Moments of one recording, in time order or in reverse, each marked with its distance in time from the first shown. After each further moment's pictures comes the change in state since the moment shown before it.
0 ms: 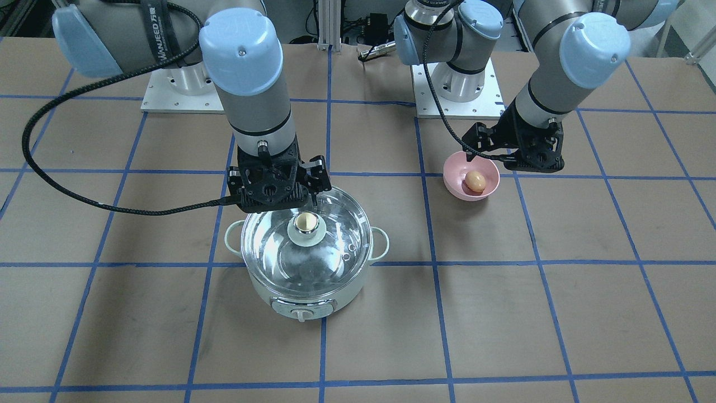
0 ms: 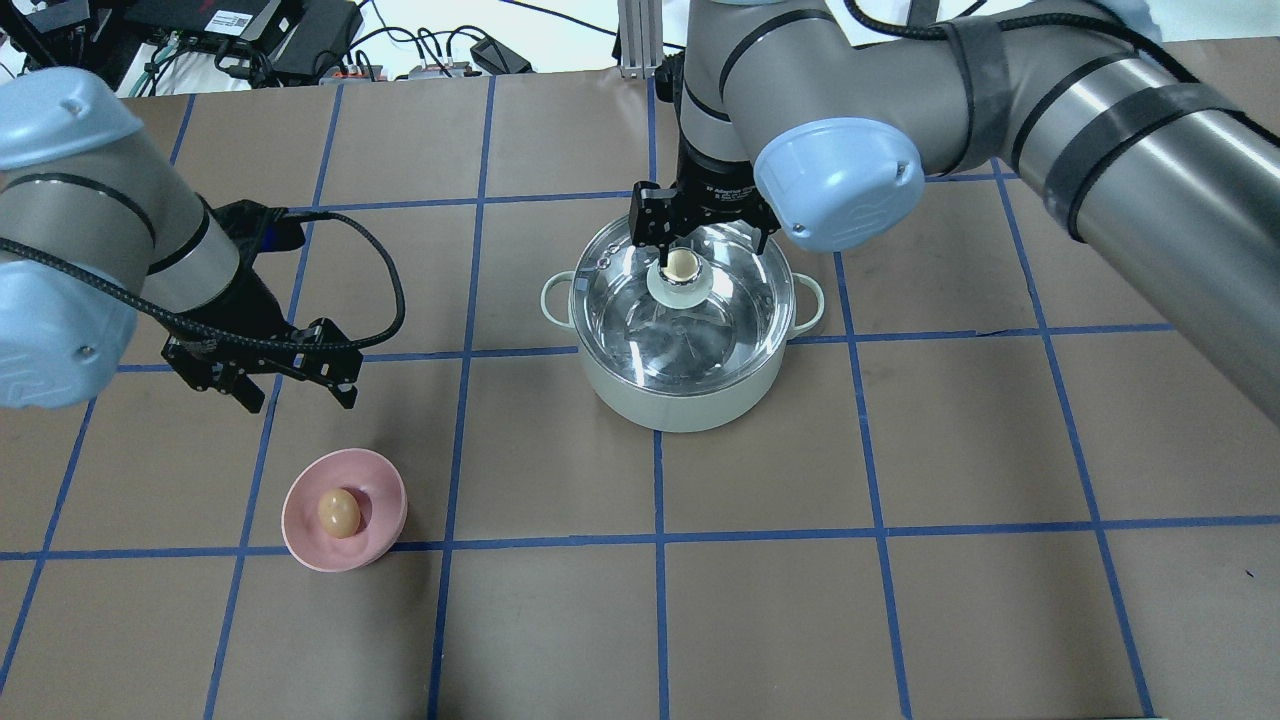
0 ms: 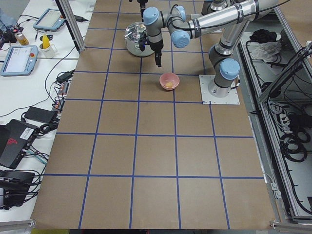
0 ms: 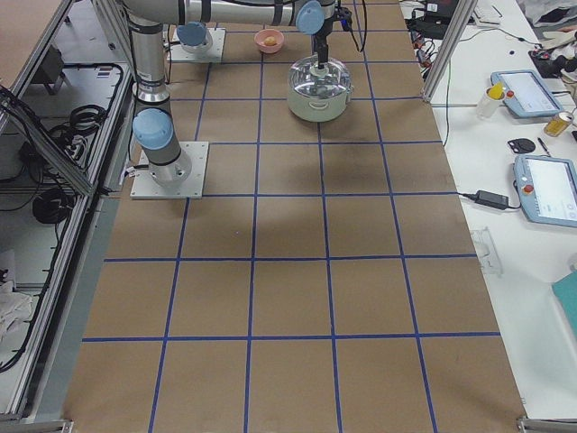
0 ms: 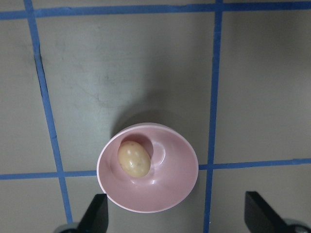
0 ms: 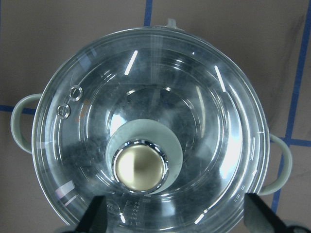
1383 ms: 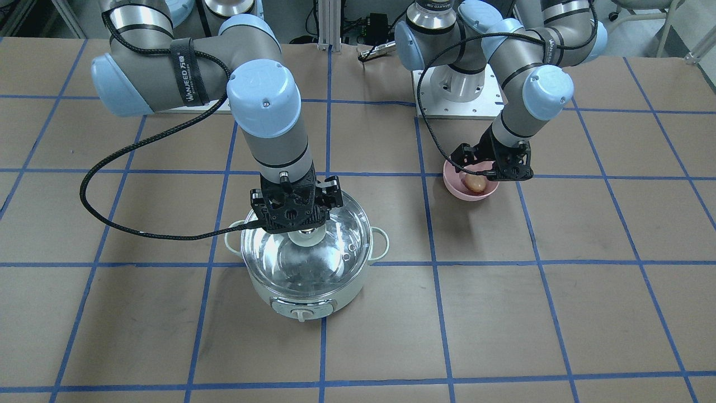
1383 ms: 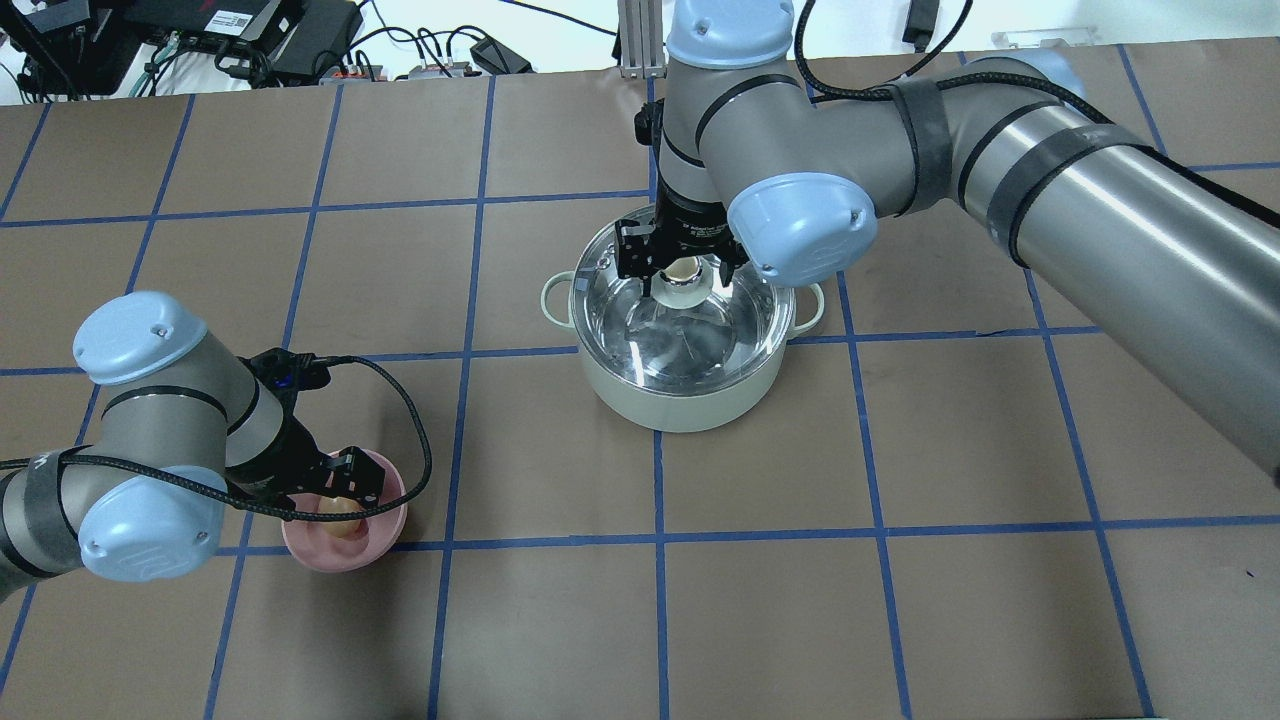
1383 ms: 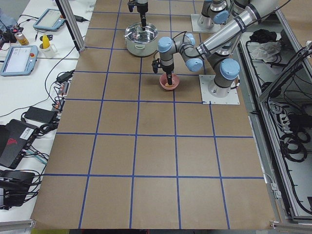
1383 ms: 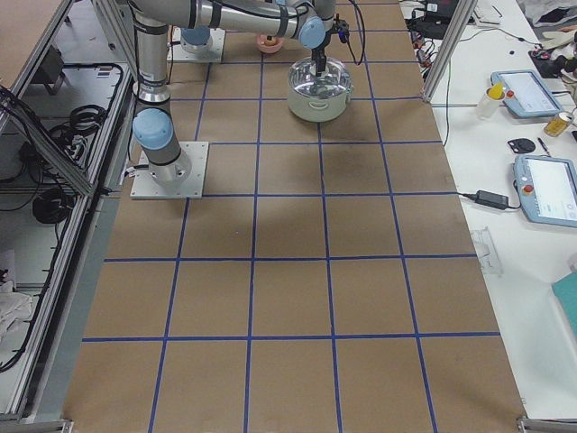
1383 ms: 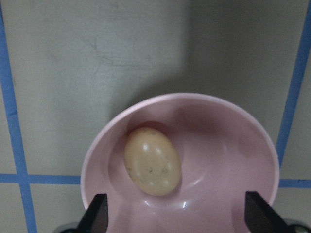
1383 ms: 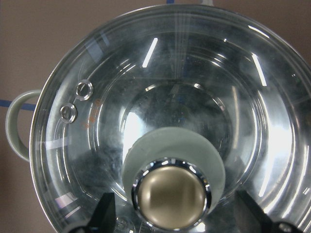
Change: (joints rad) left arm 0.103 0.017 -0.407 0.395 0.017 0.026; right arm 0.019 0.059 0.051 -0.090 0.045 0.003
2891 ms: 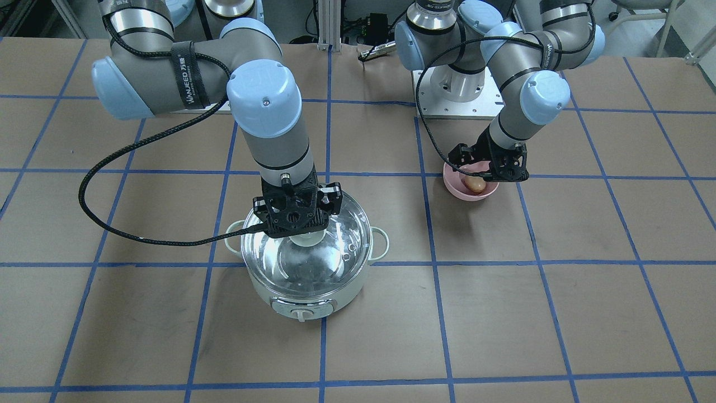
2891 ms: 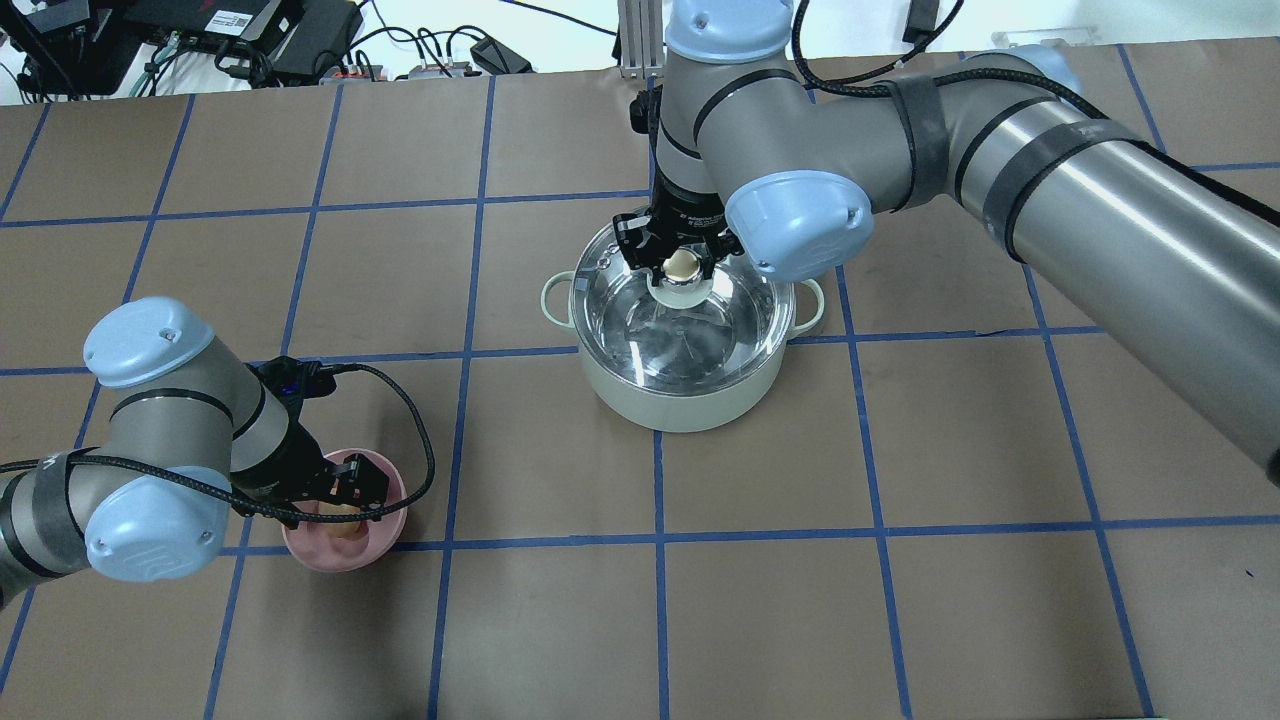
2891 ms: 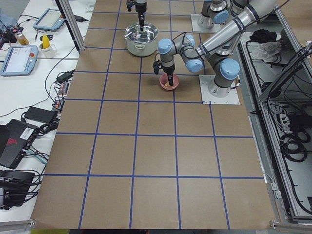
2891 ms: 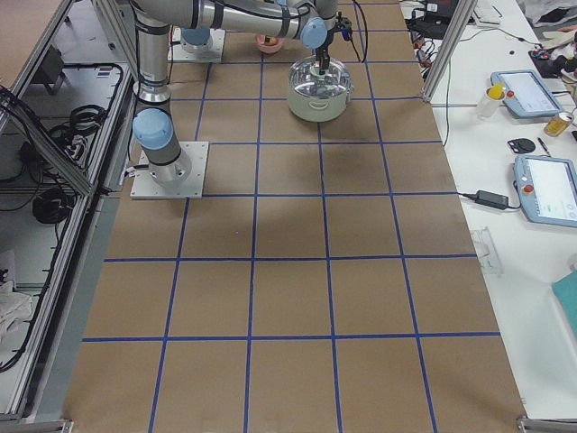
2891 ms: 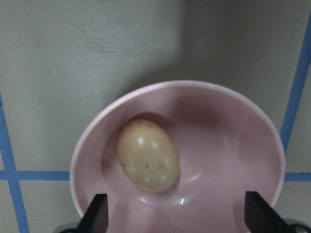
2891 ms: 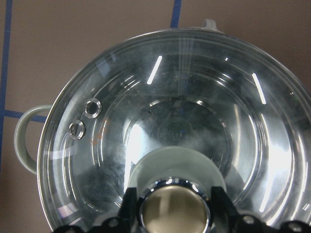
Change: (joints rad) left arm 0.000 -0.014 -0.009 -0.009 -0.002 0.004; right arm 0.000 0.009 -0.012 -0.036 -0.001 -0.018
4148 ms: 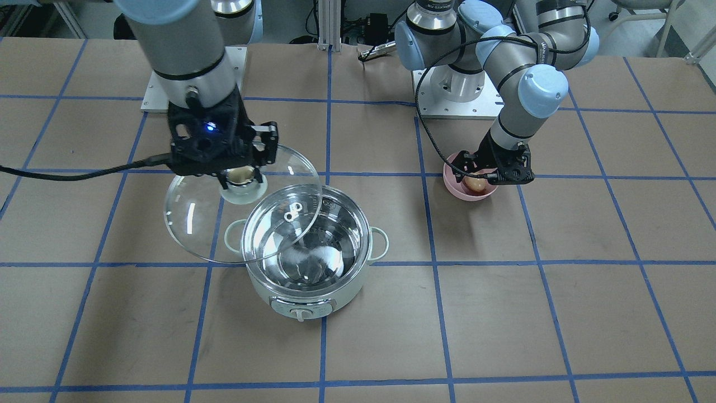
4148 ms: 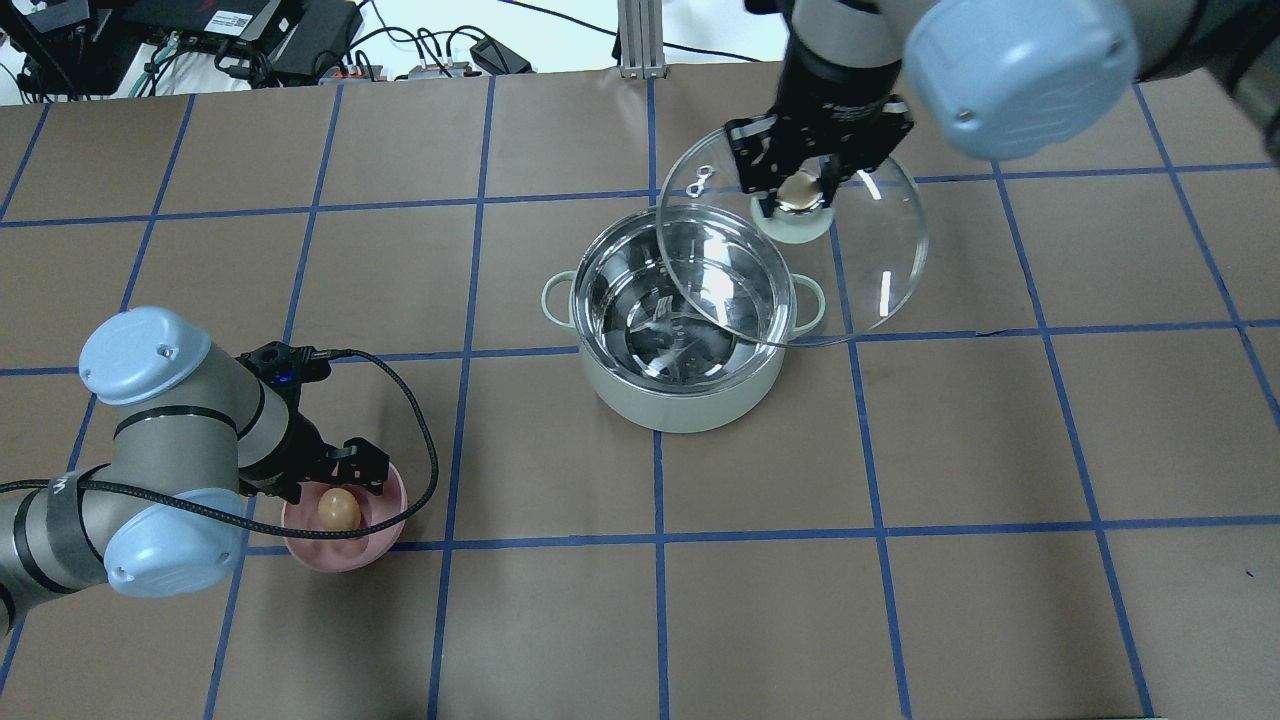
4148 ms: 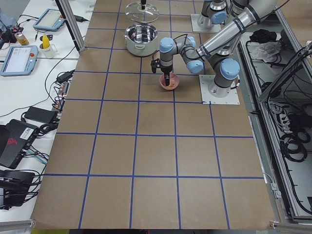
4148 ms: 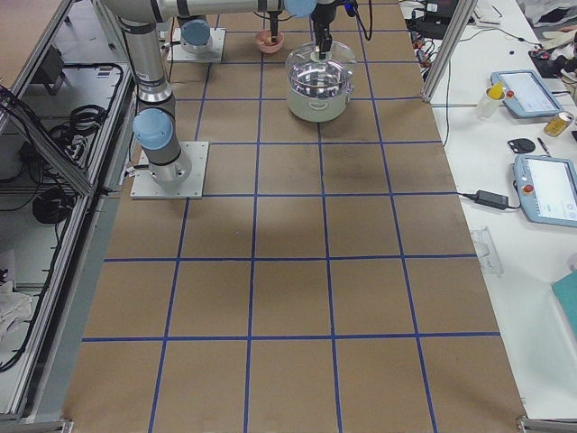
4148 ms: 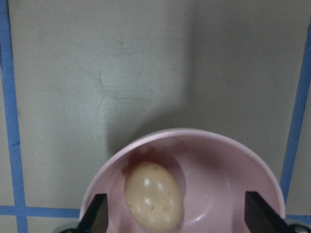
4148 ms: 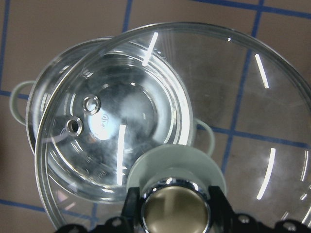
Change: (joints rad) left arm 0.000 -0.001 -0.035 0.174 -0.016 -0.014; right arm -0.138 -0.185 -0.110 0.305 -0.030 -0.161
